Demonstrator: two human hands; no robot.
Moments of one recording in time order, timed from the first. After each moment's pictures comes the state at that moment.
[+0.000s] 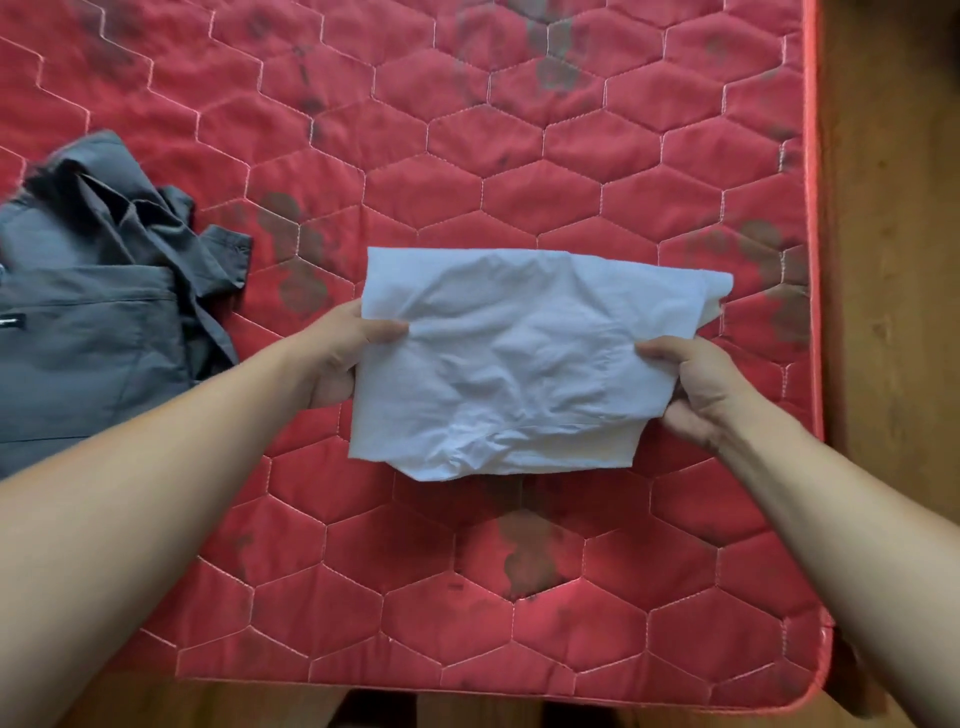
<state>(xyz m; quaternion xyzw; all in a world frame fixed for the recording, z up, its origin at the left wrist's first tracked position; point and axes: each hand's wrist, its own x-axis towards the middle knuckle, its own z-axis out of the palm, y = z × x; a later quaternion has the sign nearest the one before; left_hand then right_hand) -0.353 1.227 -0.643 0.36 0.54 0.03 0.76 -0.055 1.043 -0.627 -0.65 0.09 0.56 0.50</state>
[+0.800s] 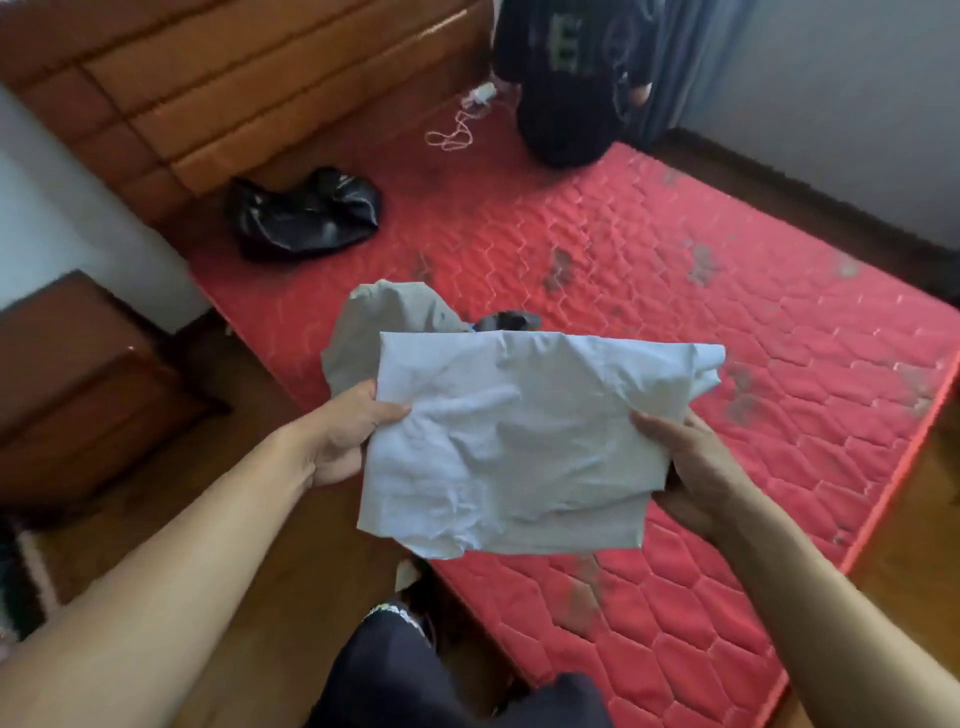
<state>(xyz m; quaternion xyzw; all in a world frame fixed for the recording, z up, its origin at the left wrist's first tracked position) -0.605 1.011 -0.161 0.25 0.59 0.35 0.68 -0.253 1.069 -0.183 -0.45 -0.28 0.76 0.38</state>
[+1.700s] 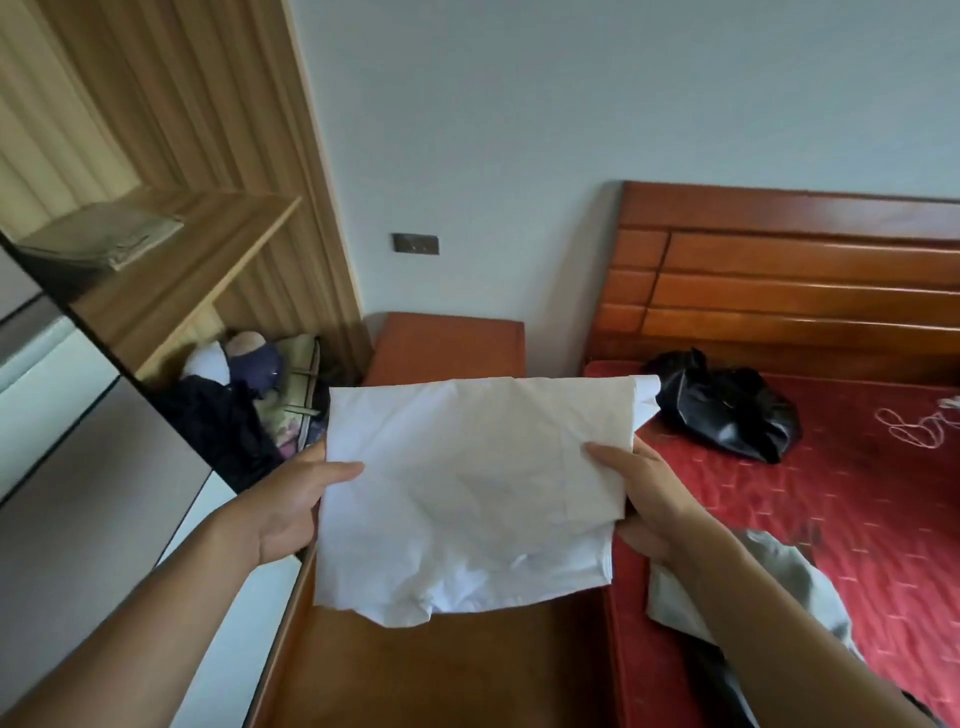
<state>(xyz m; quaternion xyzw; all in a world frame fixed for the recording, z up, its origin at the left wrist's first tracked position) -1.074 0.641 -0.061 -0.03 0.66 0.67 0.35 -0.933 0.975 -0.070 -0.24 -0.51 0.83 0.01</state>
